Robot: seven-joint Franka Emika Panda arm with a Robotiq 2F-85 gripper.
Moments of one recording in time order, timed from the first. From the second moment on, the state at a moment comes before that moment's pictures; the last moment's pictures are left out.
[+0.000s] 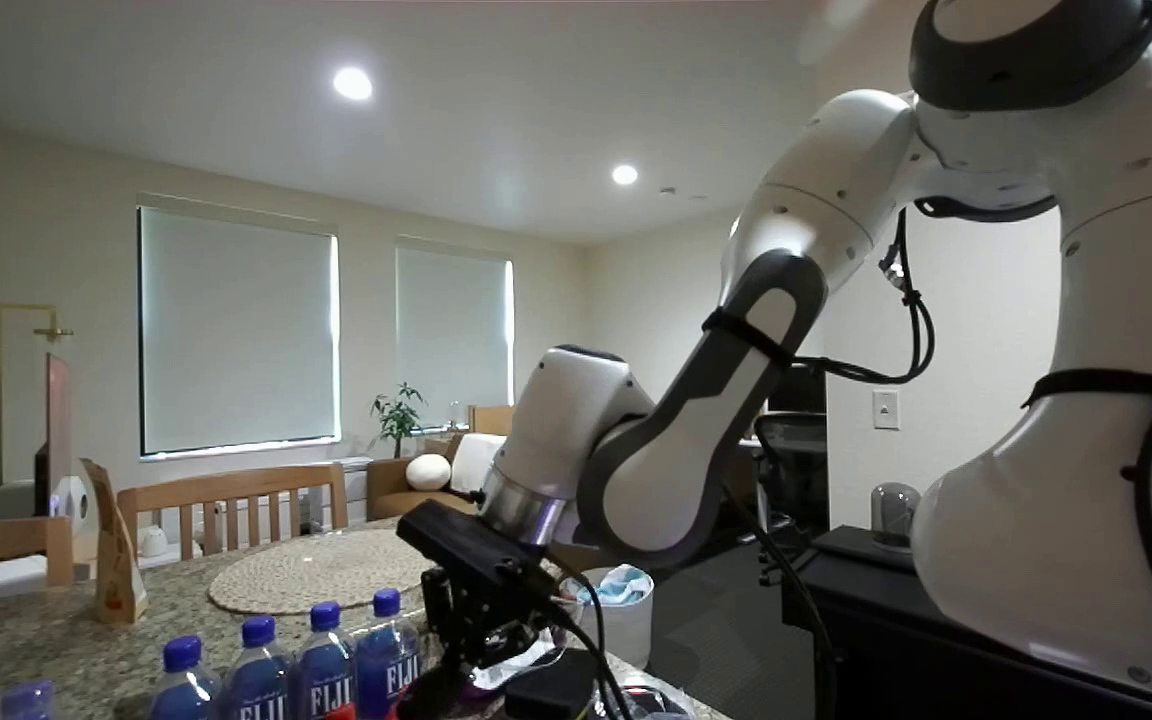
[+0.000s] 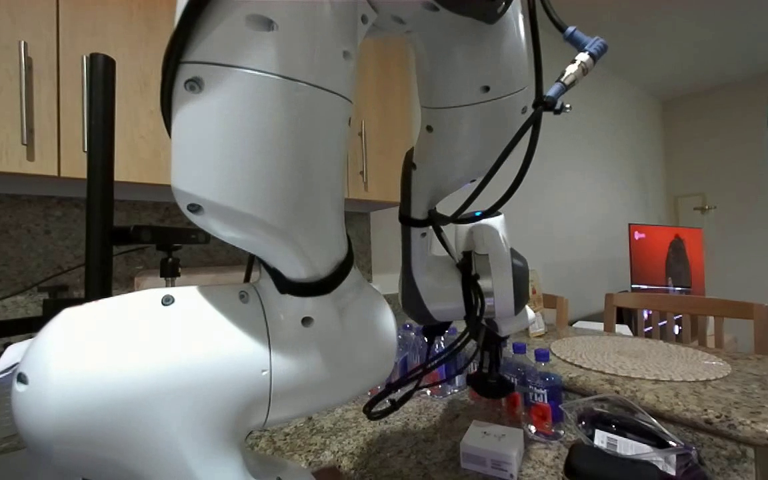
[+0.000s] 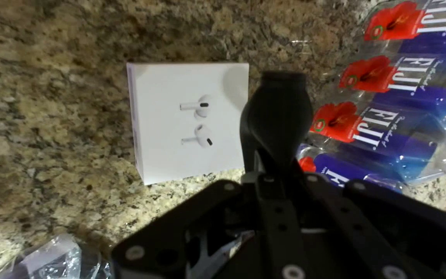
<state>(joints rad) -1.64 0.32 1.73 -2.65 -0.70 2.97 1.86</state>
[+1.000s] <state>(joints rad) -1.39 0.39 2.00 -2.40 -0.45 2.27 1.86</state>
